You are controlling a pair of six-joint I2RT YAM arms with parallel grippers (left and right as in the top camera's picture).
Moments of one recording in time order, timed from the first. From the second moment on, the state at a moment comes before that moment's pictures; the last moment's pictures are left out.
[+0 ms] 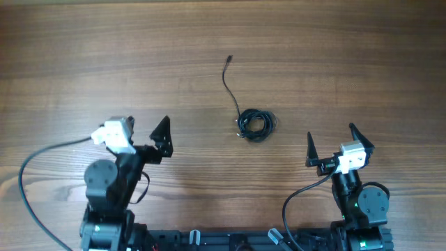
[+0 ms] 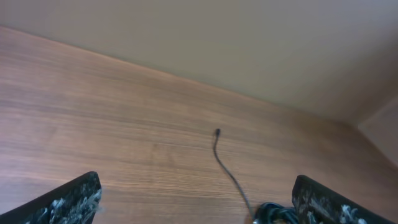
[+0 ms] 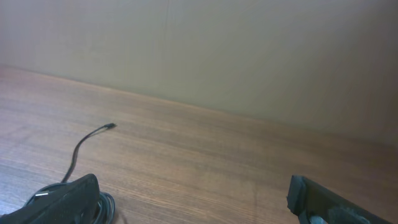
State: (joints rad) left arm -0.08 0.46 0.33 -0.08 0.16 -0.37; right arm 0.10 0.01 0.01 0.00 -0.06 -0.15
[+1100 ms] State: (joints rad) left arm -0.08 0.82 0.54 -0.23 0.72 -0.42; right arm 0.10 0.01 0.01 0.00 -0.06 -0.15
